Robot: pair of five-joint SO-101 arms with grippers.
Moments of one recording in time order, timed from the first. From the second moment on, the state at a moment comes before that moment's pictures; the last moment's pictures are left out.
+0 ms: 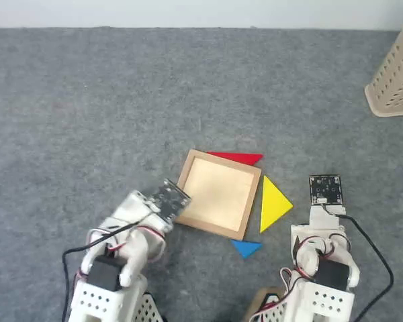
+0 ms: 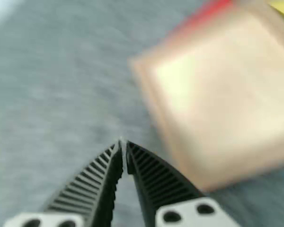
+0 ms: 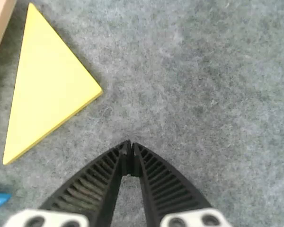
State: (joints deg) left arm 7.1 -103.6 94.6 60.9 -21.7; right arm 11.1 -102.7 95.6 74.7 14.5
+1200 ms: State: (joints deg) left arm 7.5 -1.4 38.5 53.0 -10.2; right arm 11.1 -102.7 95.6 74.7 14.5
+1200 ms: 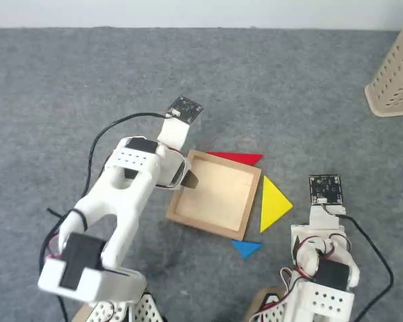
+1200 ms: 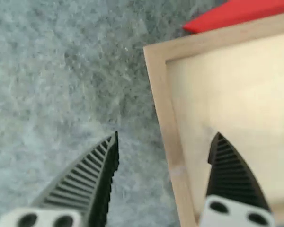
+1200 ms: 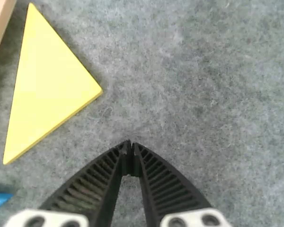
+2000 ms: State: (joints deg) left arm -9.9 2.0 38.5 49.8 -9.9; right arm 11.1 -102.7 95.6 74.7 14.5
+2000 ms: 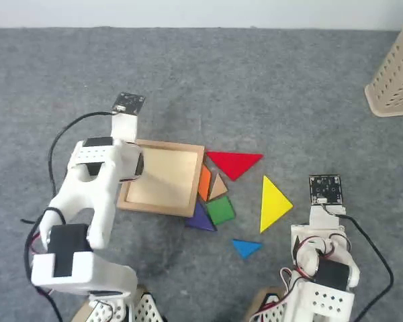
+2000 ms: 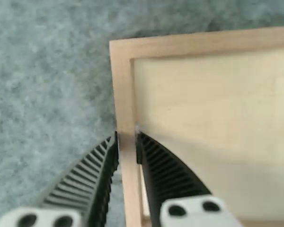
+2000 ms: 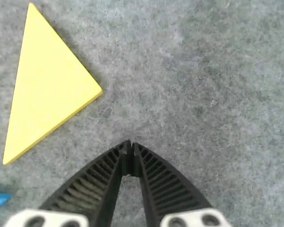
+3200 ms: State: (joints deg) left arm 18.9 8.7 11.5 67.1 -15.9; right arm 11.1 -102.7 95.6 74.7 14.5
